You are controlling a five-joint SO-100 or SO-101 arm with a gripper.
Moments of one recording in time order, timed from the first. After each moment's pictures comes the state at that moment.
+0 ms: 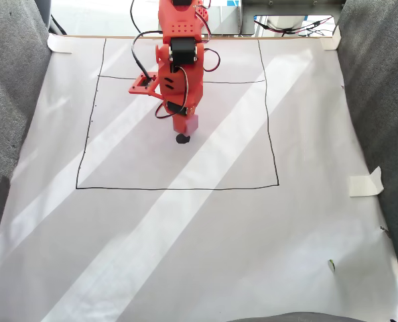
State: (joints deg) arm -4.6 36.0 23.1 96.6 37.4
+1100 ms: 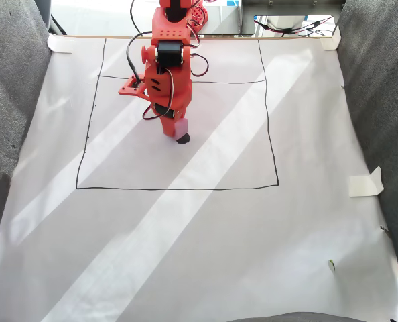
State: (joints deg) arm -0.5 26.5 7.0 102.4 36.7
